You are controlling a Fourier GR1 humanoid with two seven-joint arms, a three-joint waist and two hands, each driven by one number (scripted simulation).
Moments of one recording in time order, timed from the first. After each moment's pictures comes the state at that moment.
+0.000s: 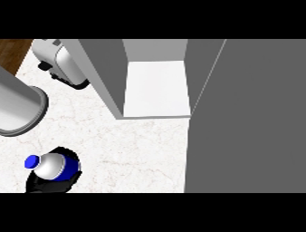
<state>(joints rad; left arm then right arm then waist) -0.19 0.23 0.26 -0.51 -0.02 -0.56 -0.79 1.02 -0.16 0.31 -2.49 -0.05 0.22 -0.26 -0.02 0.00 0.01</state>
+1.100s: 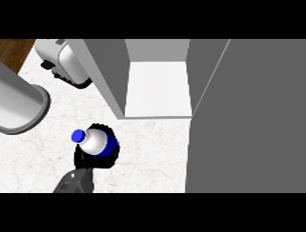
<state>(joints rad) -0.30 0.01 0.08 -0.61 0.28 -0.23 -0.79 1.00 -0.17 0.31 -2.48 -0.05 0.21 -0.26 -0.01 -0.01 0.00</state>
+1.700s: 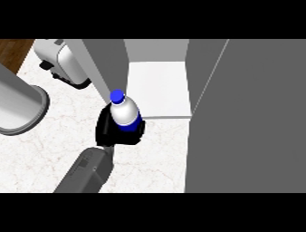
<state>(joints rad) -0.39 0.00 -0.23 -0.90 0.43 0.12 -0.58 1.01 -0.16 0.29 -2.48 -0.06 0.22 -0.27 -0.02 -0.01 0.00</state>
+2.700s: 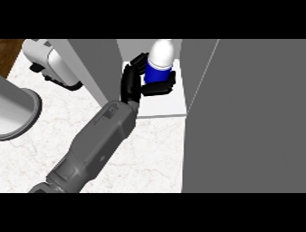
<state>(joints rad) -0.89 0.00 -0.36 -0.62 0.57 0.51 -0.40 0.96 -0.17 0.17 -2.46 -0.11 0.27 -0.29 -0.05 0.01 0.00</state>
